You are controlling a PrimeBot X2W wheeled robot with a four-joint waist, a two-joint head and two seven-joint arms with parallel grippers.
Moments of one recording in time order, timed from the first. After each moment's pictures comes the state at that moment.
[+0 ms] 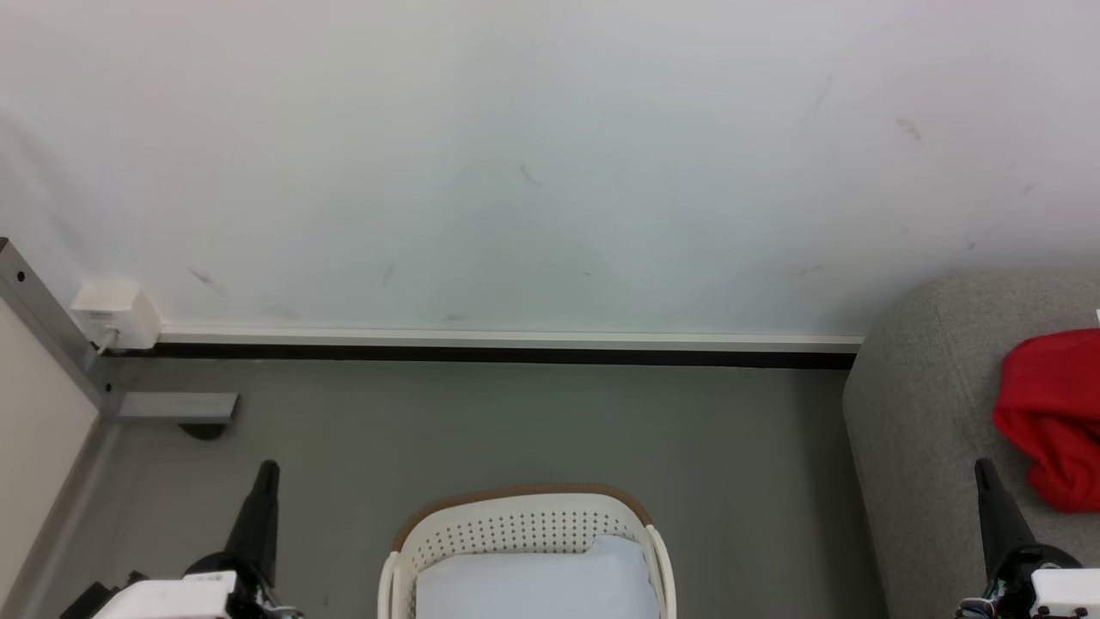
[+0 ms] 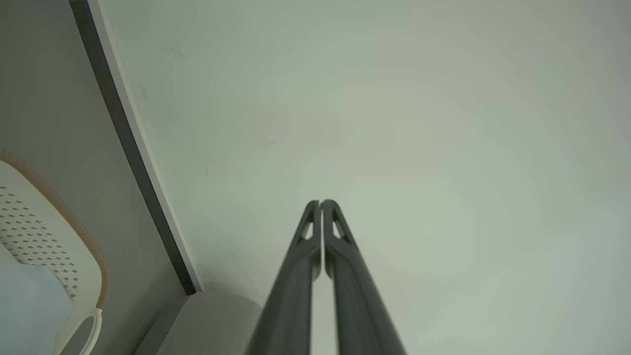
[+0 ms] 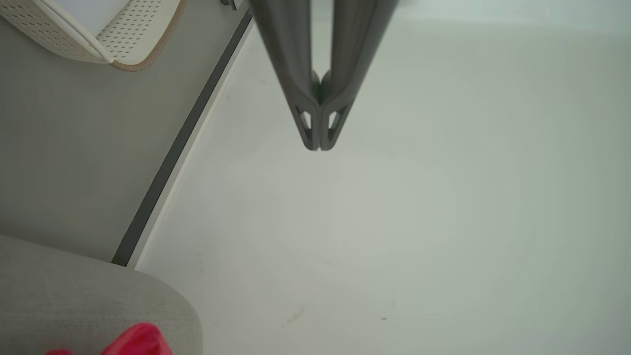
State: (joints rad) left arm -0.10 0.05 0.11 0.25 -1.57 -0.13 0.10; right arm -0.10 -0.06 -0.09 0.25 1.58 0.13 0.10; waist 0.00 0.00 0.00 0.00
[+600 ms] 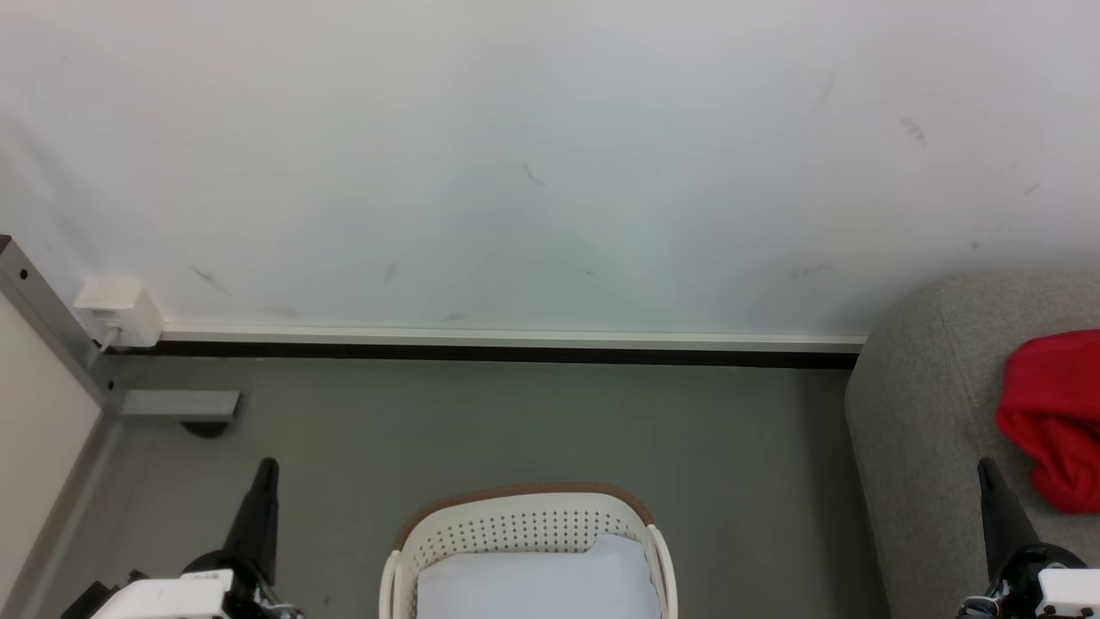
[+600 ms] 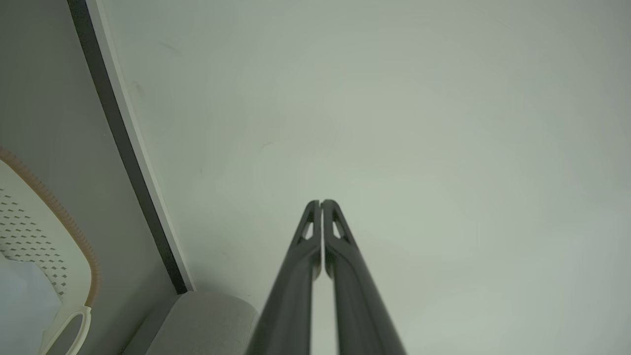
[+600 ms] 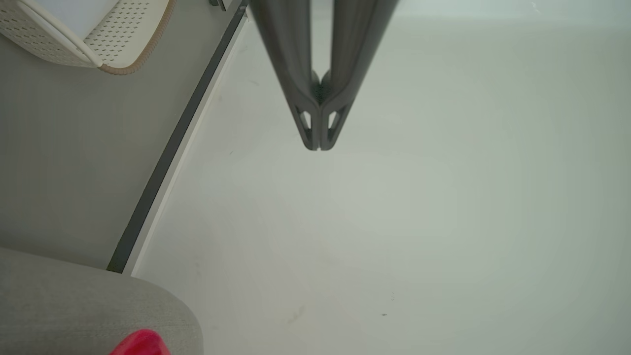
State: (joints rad) left arm -0.11 0.05 0.11 0.25 -1.61 -0.13 0.11; right arm -0.10 -0.06 -0.11 0.25 1.62 0.13 0.11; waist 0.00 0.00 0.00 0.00
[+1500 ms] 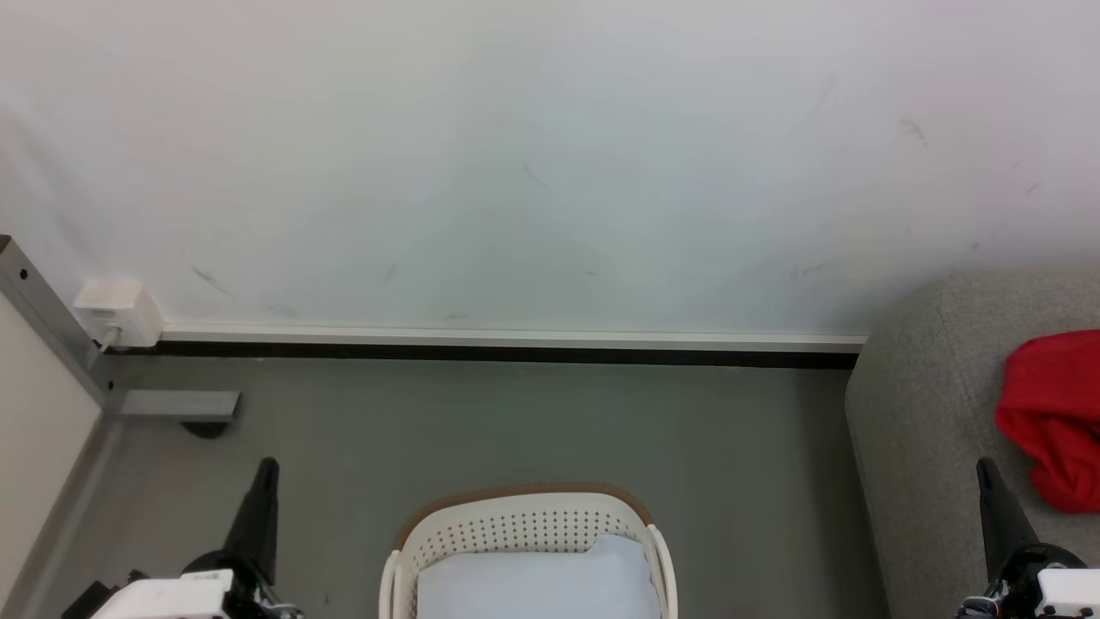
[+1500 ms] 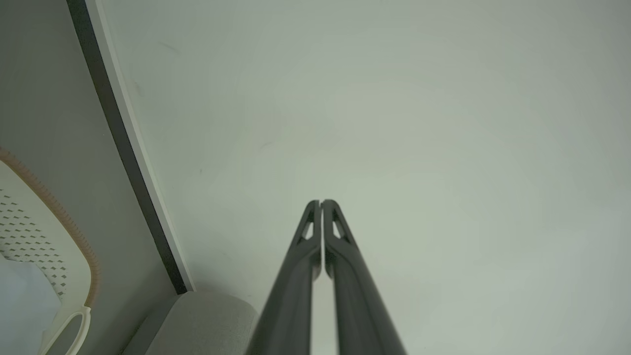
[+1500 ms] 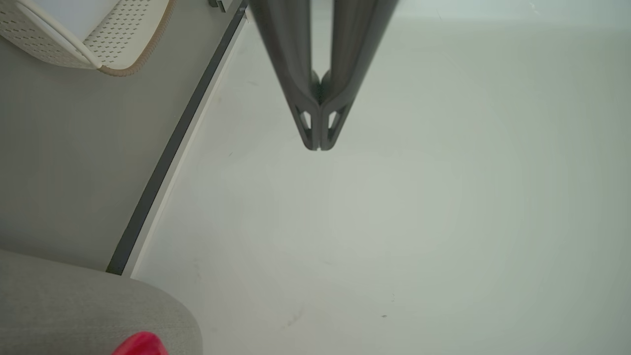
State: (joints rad) left arm -0.11 0.05 0.11 0.25 -1.61 -0.13 0.11; right arm -0.10 -0.05 -0.11 0.25 1.62 0.13 0.11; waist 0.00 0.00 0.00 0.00
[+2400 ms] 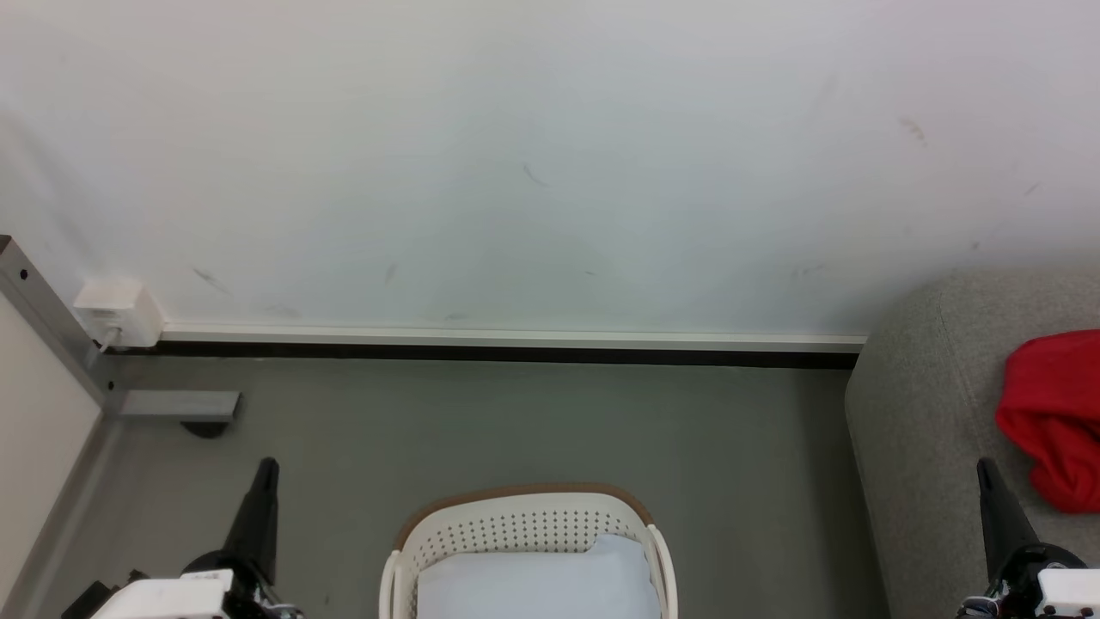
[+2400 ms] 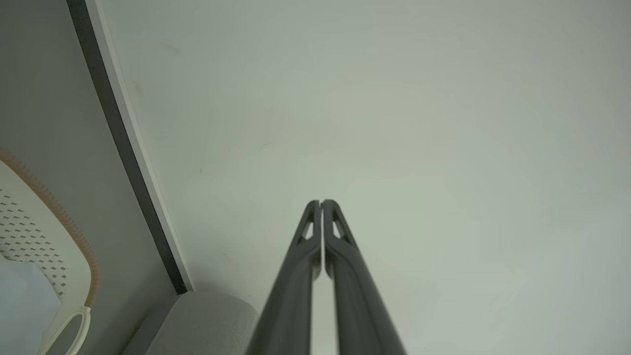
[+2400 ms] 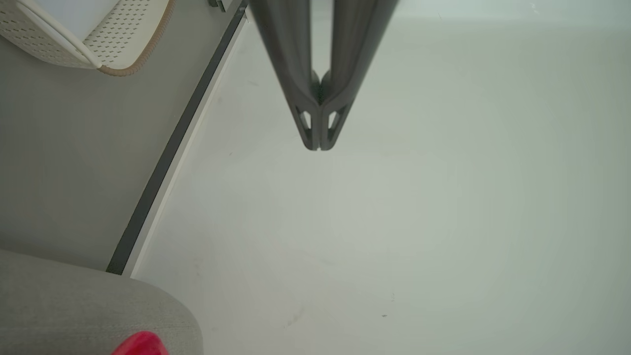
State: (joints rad) left arm -0.11 0.05 0.11 0.25 -1.61 -0.13 0.11; right arm -0.10 -0.05 -0.11 0.25 1.62 0.13 0.11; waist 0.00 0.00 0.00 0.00
